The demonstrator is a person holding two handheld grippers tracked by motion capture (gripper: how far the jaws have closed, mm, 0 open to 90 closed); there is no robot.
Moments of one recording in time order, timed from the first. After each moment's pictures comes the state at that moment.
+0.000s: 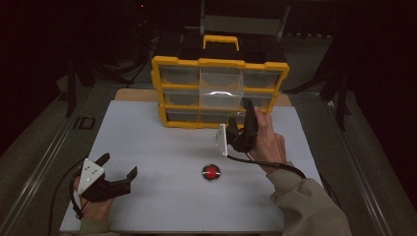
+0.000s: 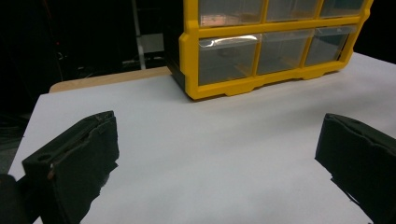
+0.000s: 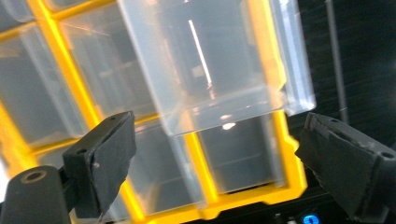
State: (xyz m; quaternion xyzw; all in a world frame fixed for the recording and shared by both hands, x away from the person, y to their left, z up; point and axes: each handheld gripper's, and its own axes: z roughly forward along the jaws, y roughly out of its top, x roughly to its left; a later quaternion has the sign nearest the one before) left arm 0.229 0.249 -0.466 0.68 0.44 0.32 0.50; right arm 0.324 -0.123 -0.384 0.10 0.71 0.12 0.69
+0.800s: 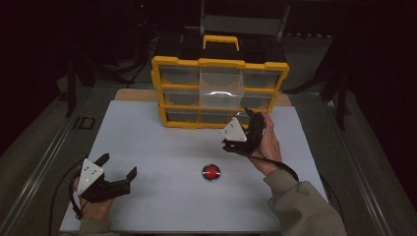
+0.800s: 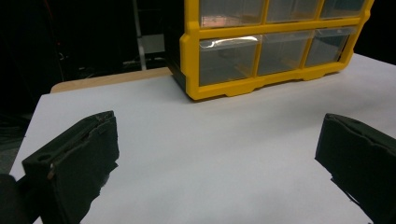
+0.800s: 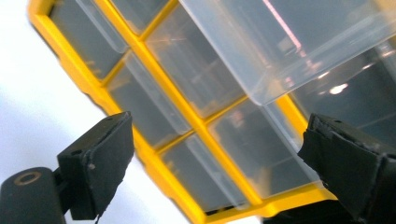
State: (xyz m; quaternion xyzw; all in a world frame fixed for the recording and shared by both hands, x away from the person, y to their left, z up) left arm 0.228 0.250 -0.465 0.68 0.44 0.32 0.49; right arm 0.329 -0.138 -0.384 0.23 0.79 0.26 0.50
